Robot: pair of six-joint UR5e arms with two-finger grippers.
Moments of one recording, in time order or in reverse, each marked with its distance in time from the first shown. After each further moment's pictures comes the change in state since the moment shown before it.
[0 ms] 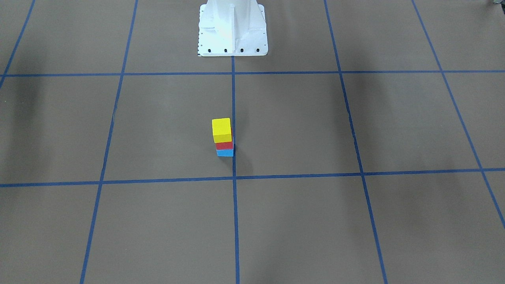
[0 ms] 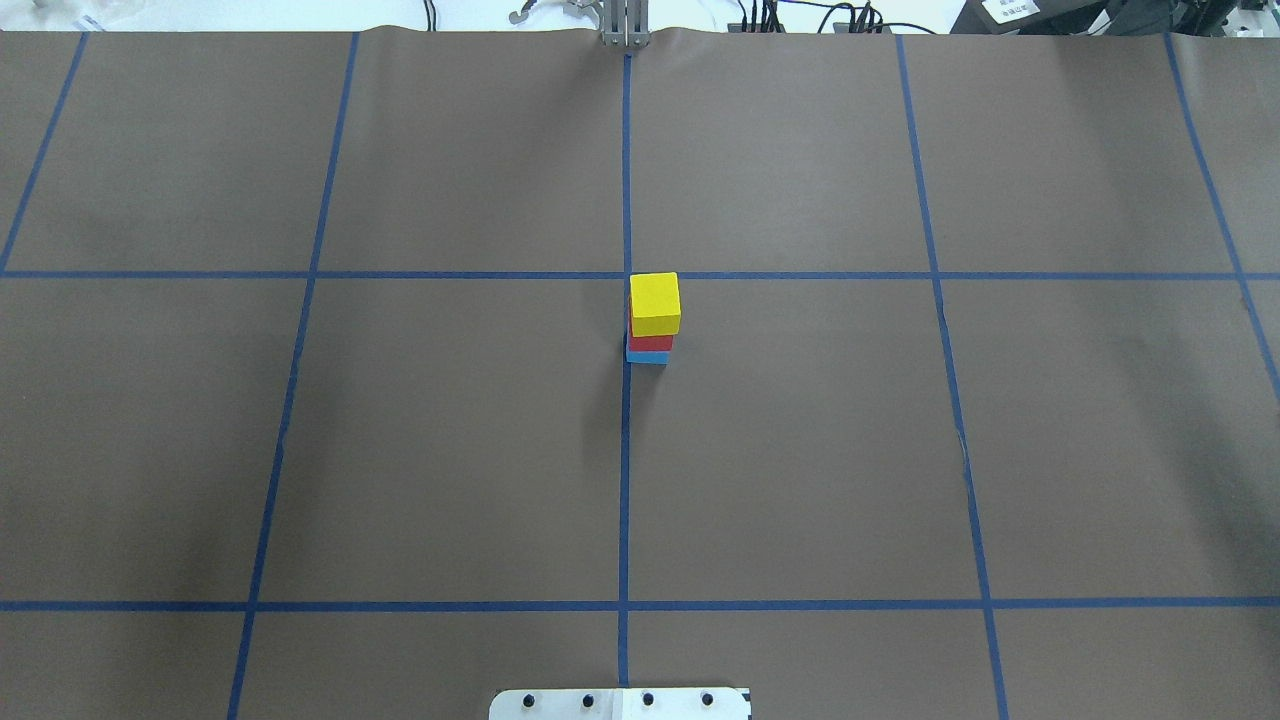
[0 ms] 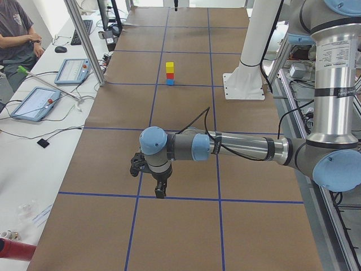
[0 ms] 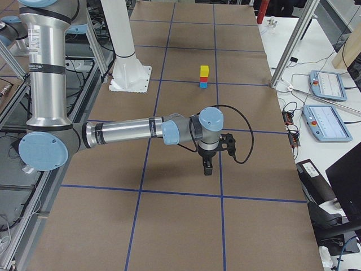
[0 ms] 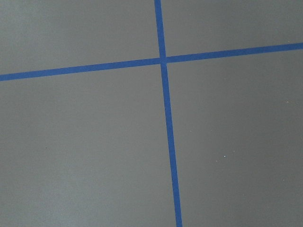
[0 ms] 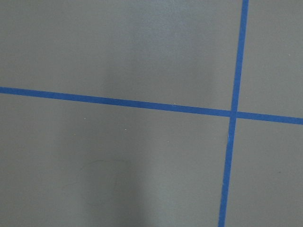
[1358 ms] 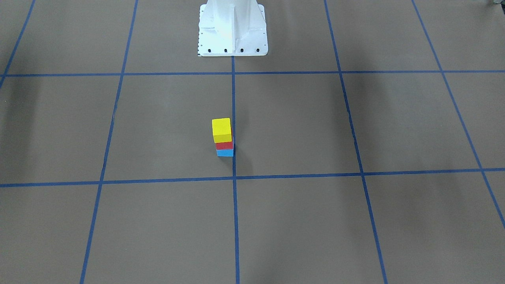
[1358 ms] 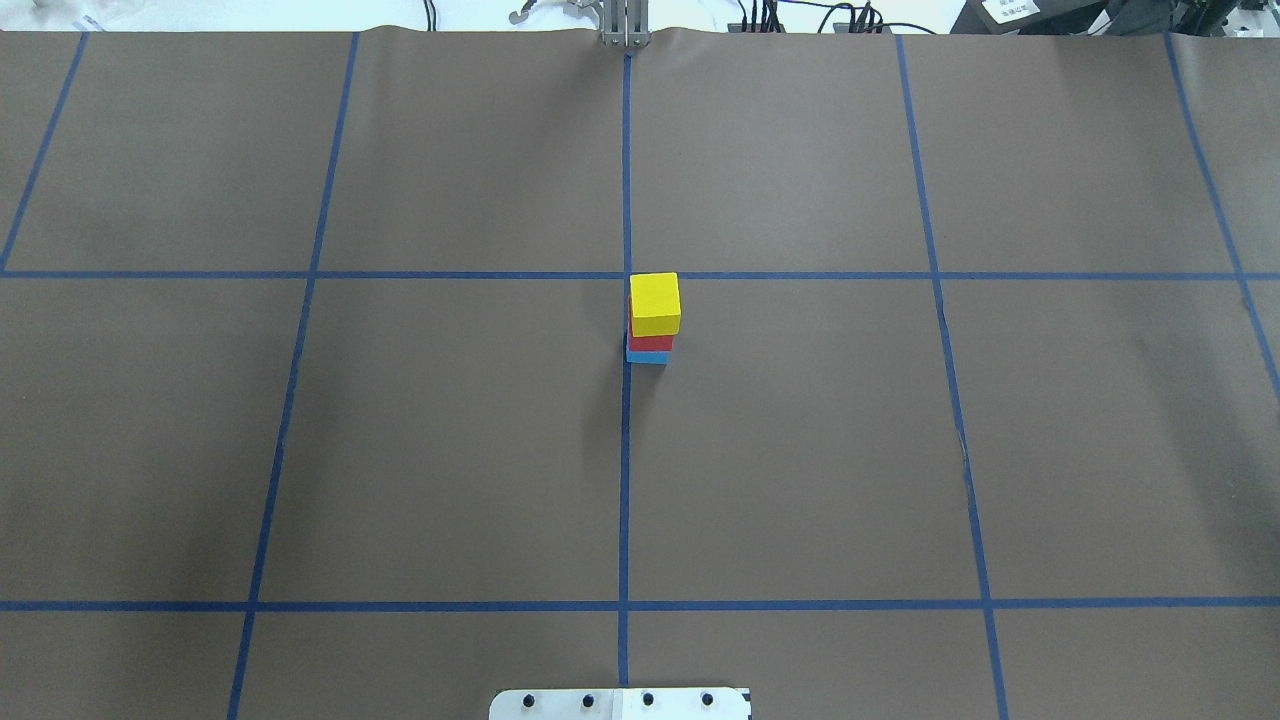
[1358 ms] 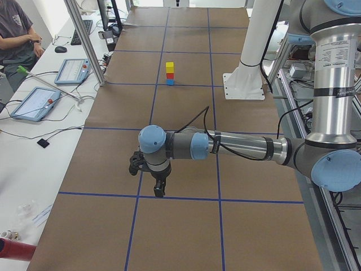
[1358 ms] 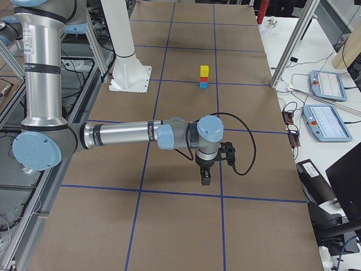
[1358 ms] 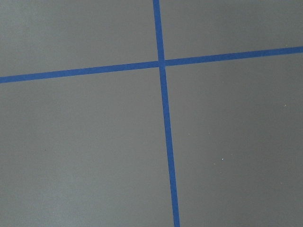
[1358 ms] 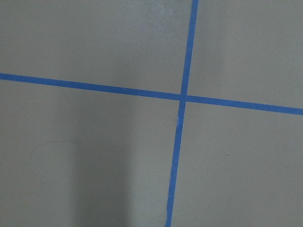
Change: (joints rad) left arm 0.002 -0.007 -0.003 0.000 -0.001 -0.008; right arm 0.071 -0.003 -0.006 -0.084 0.012 -0.119
